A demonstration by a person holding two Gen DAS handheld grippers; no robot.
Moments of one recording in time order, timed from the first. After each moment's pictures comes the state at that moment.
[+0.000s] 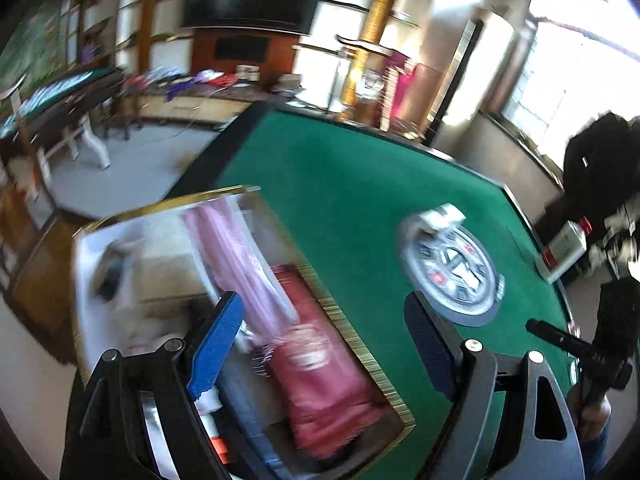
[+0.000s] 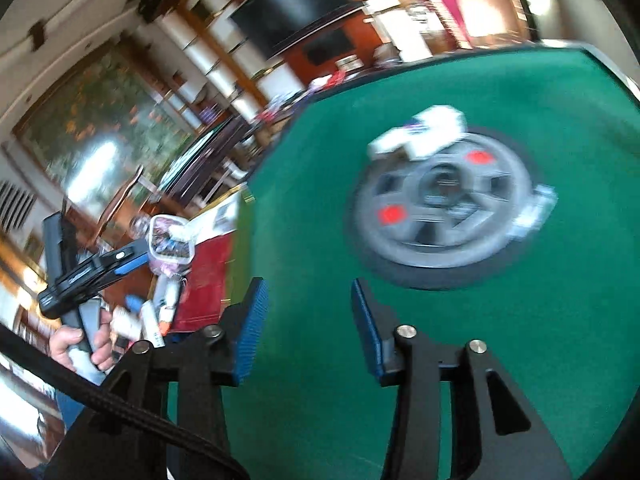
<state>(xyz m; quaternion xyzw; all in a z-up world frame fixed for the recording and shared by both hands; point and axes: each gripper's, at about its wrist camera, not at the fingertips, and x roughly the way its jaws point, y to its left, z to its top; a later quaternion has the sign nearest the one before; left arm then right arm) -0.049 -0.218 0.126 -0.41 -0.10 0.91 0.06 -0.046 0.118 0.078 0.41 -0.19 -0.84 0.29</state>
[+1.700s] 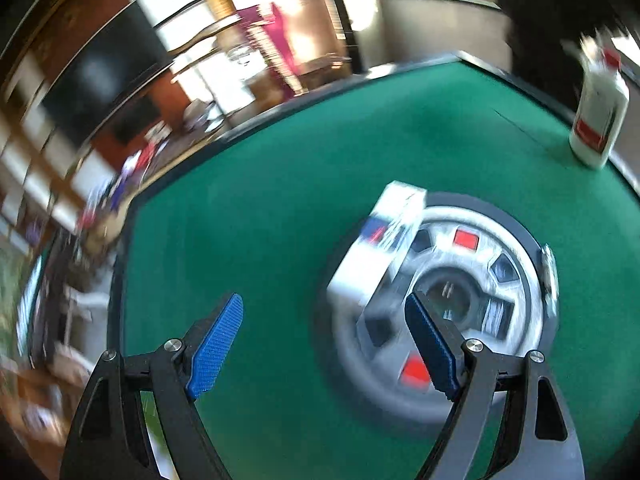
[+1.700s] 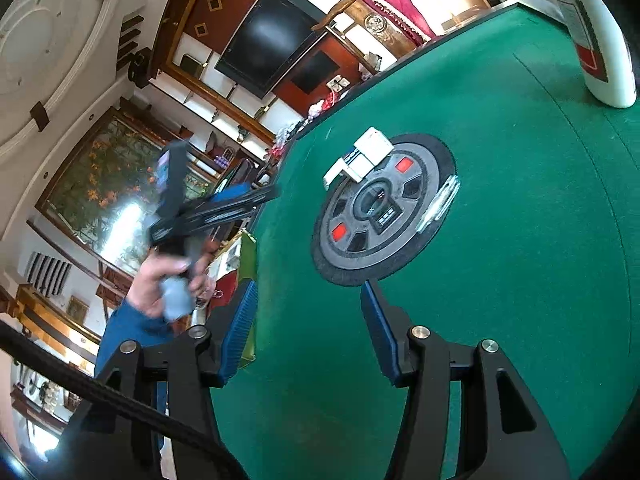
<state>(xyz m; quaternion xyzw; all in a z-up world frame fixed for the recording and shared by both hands) -0.238 0.007 0.080 -0.43 0.24 0.86 0.13 -0.039 0.209 0.076 0.39 -0.29 -0.82 0.30</state>
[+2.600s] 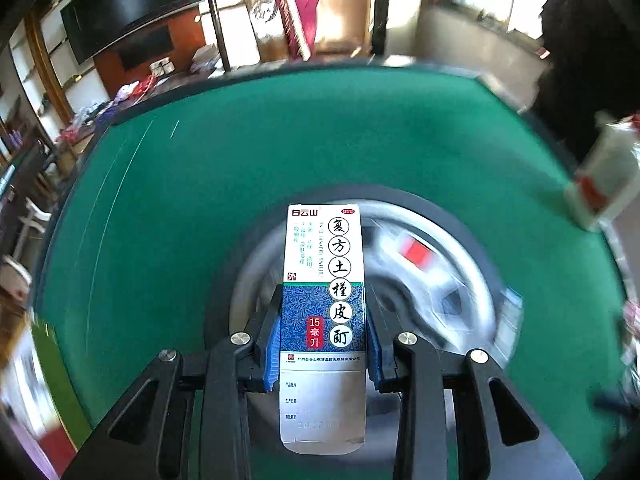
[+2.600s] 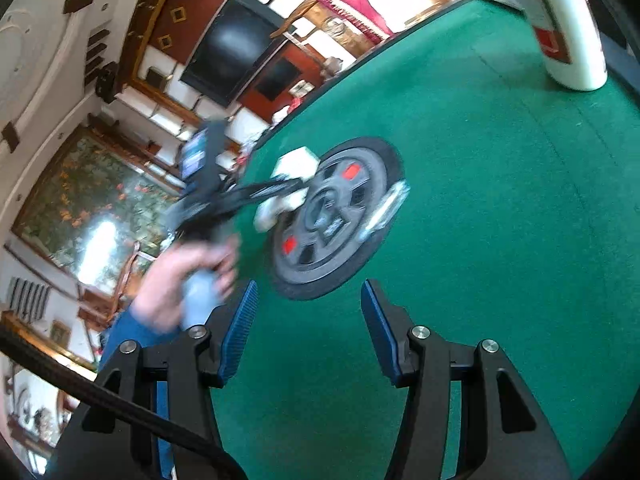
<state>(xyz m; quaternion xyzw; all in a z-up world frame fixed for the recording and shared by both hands) -0.191 0.003 0.067 -0.48 0.06 0.87 0.12 -0.057 0.236 0.057 0.41 -0.31 -0.83 0.23</state>
